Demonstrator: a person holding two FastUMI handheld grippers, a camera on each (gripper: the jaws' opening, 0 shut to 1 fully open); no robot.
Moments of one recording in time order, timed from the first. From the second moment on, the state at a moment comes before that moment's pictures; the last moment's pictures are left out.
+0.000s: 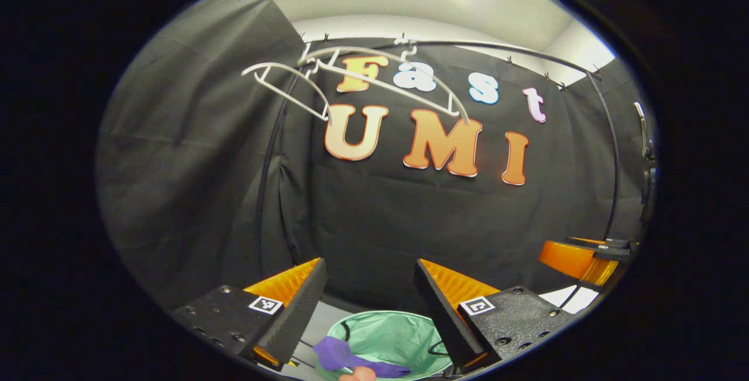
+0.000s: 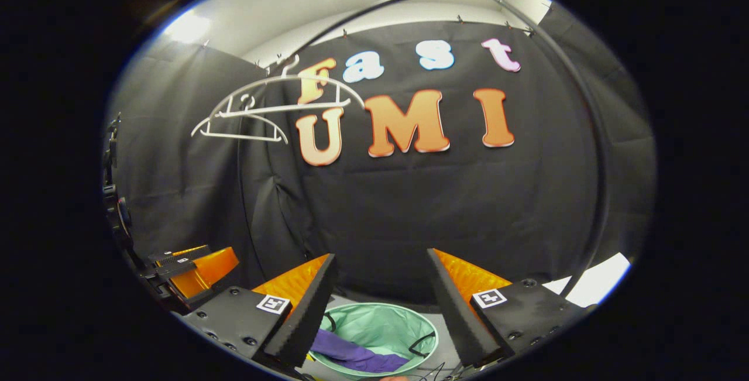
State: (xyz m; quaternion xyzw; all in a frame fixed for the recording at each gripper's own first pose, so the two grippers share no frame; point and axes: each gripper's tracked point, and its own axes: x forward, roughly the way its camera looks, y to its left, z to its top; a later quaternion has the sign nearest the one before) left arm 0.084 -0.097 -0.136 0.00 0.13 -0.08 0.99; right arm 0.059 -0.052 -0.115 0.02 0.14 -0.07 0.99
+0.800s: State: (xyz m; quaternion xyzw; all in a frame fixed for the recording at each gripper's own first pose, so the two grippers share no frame) left arm -0.016 -0.058 -0.064 0.03 0.06 -0.08 0.99; right arm -0.014 -0.062 -0.020 0.00 0.04 -0.07 1.00
